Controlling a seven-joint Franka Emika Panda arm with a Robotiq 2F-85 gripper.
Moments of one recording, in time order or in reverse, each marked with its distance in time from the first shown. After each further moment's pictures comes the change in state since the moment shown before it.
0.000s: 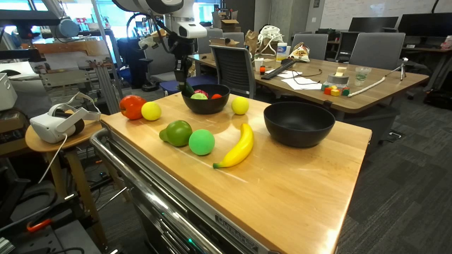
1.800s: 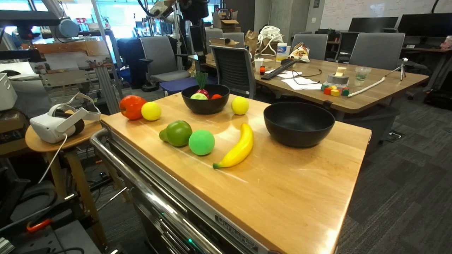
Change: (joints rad) arm -0.043 -0.109 -0.042 0.064 -0.163 -0.045 0.004
